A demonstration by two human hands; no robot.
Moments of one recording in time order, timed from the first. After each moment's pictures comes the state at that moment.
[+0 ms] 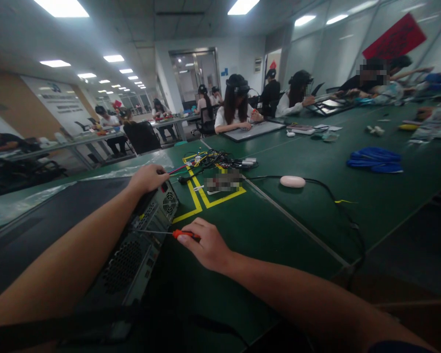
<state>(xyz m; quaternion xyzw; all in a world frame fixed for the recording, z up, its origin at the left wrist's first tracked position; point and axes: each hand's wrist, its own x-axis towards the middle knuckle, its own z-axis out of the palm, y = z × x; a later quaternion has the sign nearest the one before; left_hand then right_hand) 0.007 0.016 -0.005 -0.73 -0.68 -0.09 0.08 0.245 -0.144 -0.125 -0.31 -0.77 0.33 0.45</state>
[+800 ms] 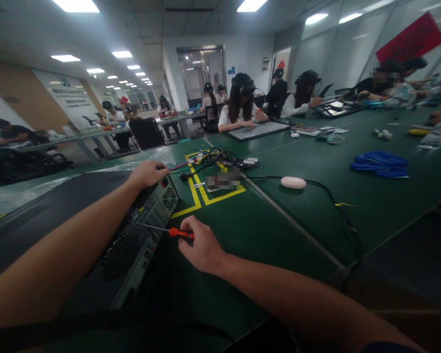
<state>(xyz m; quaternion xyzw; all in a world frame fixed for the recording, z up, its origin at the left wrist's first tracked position) 0.003 0.015 -0.007 -0.74 -0.67 -0.09 0.07 0.240 -0.155 -0.128 -0.32 -0.75 0.35 0.46</state>
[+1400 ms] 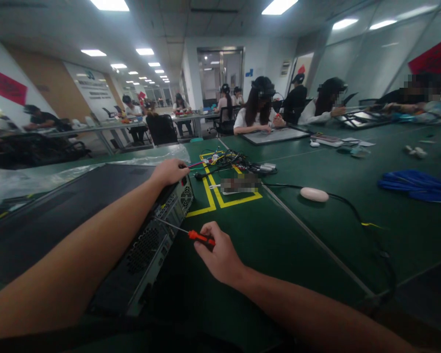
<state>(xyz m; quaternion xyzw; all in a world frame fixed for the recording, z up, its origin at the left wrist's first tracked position) 0.009 0.011 -0.007 -0.72 -0.68 -0.11 0.04 0.239 -0.163 -0.127 -0.34 -0.73 0.39 0.45</state>
